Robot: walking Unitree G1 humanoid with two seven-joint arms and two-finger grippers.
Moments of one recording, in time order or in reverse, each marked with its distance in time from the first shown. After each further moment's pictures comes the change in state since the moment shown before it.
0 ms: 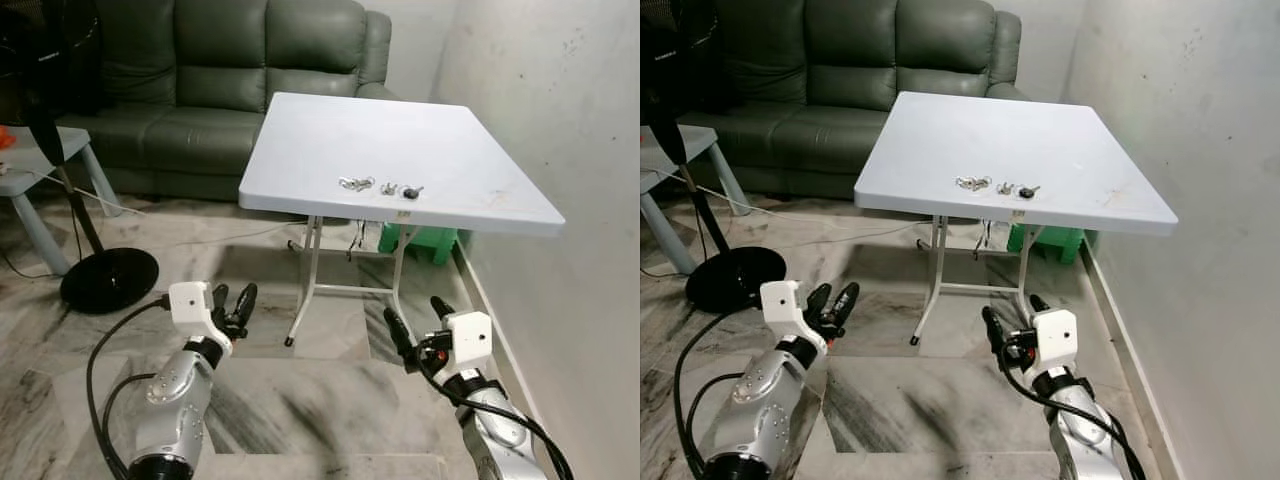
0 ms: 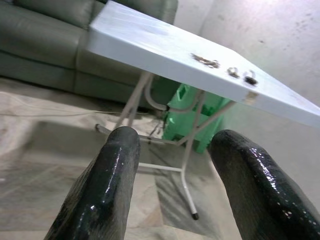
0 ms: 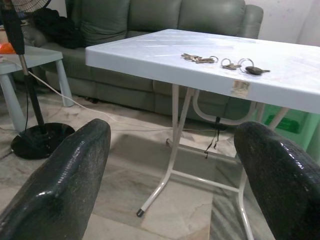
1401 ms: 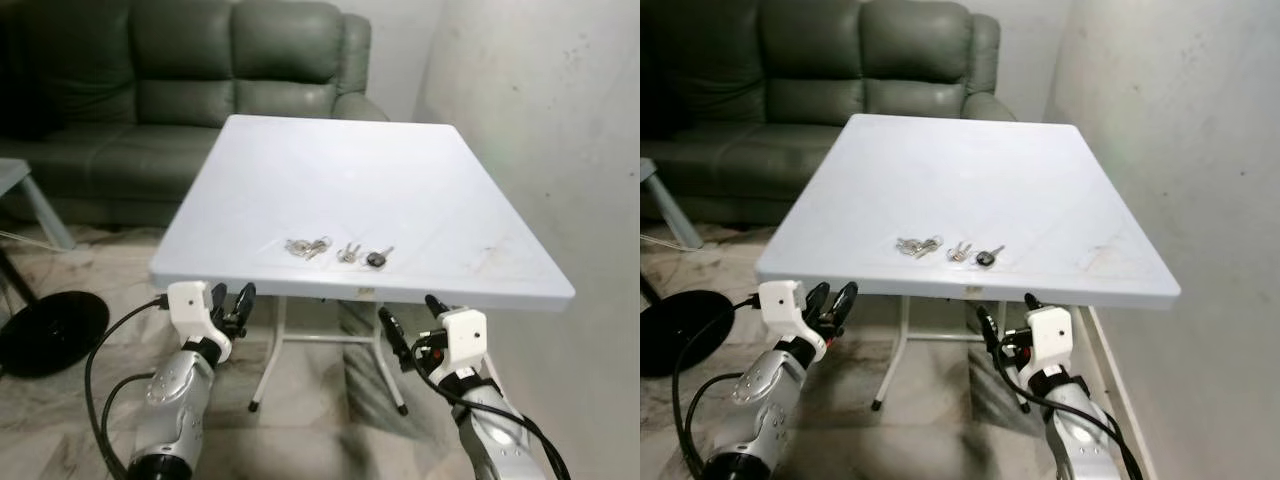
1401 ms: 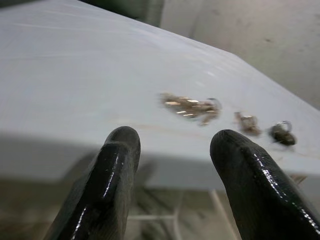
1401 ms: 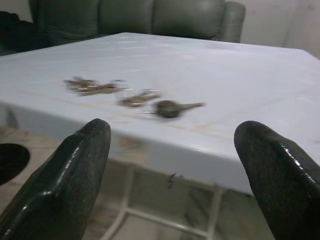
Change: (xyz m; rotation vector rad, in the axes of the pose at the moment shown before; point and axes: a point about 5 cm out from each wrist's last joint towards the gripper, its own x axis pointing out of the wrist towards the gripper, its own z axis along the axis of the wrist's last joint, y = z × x) left arm 0.001 0.001 0.001 0.014 -0.007 -0.002; right arm 0.001 0.003 0.001 0.001 -0.001 0.015
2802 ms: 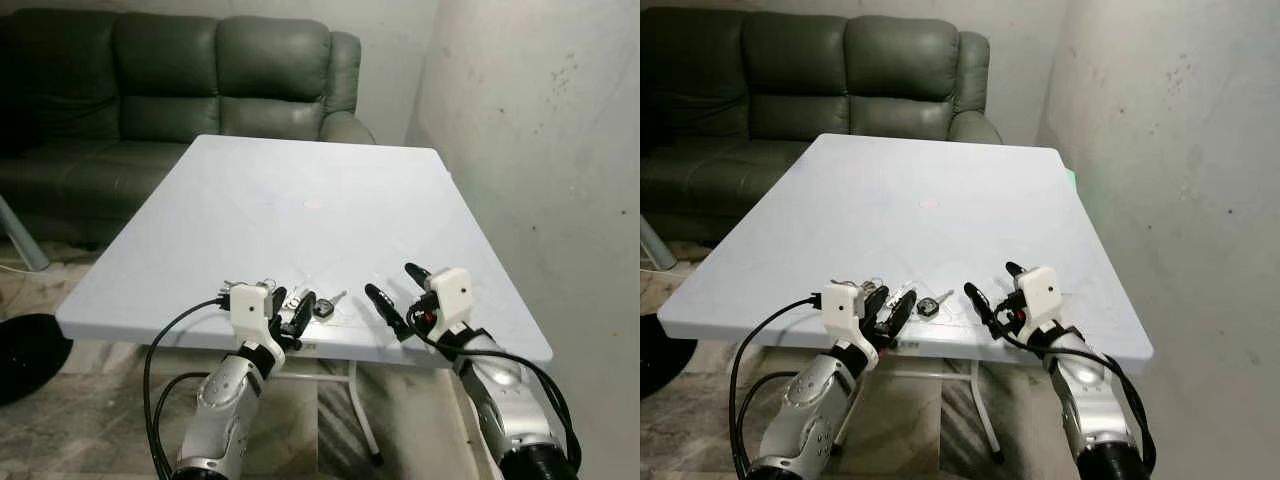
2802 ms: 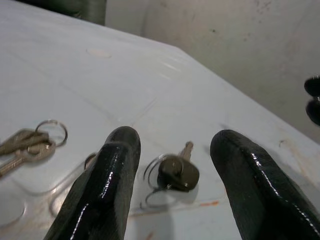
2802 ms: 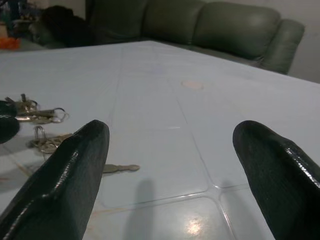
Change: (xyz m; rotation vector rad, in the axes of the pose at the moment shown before) left arm -0.003 -0.059 -0.017 0.018 0.051 -0.184; right arm 0.050 -0.018 0.025 -0.078 0.025 0.252
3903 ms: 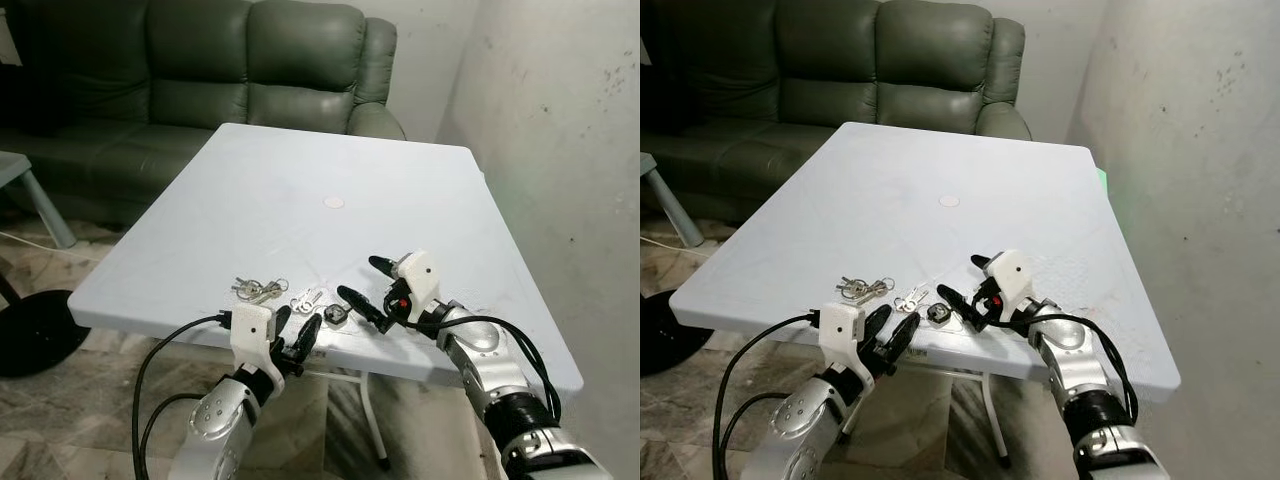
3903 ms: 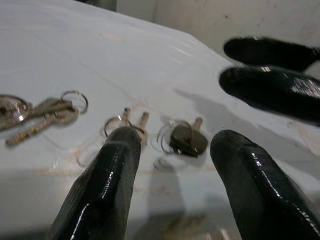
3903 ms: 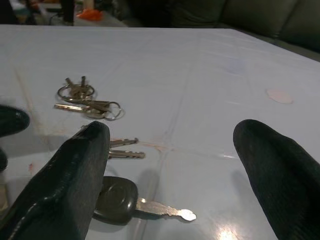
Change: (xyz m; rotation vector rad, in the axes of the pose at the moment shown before) left arm -0.029 -0.022 -0.004 0.020 0.060 -0.059; right arm 0.032 0.009 0.007 -0.083 0.052 0.257
